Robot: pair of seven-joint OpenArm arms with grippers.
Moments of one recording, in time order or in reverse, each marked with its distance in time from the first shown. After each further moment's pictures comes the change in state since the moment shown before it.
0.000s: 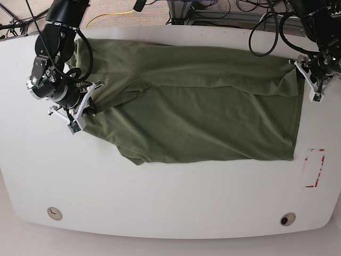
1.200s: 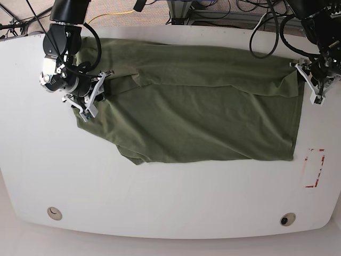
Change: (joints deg) left arm -1.1 0.0 -0.2 0.0 0.0 0.0 0.2; right arm -3.0 0.2 -4.8 -9.0 -0.9 0.0 4.9
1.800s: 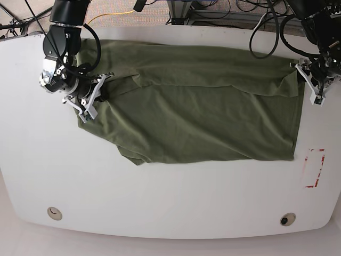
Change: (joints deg) left arm -0.1 0.0 0.0 0.0 0.0 0.0 0.0; right arm 0.5 0.2 -0.1 -1.1 0.0 0.0 2.1
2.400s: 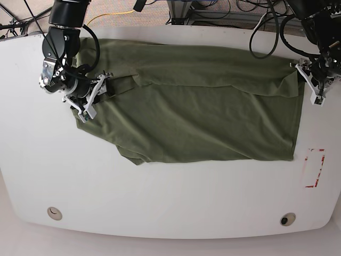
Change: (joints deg) left arm -0.1 0.0 -0.1 0.0 0.0 0.0 0.0; right arm 0.8 0.4 0.2 -3.2 0.7 0.0 -0.6
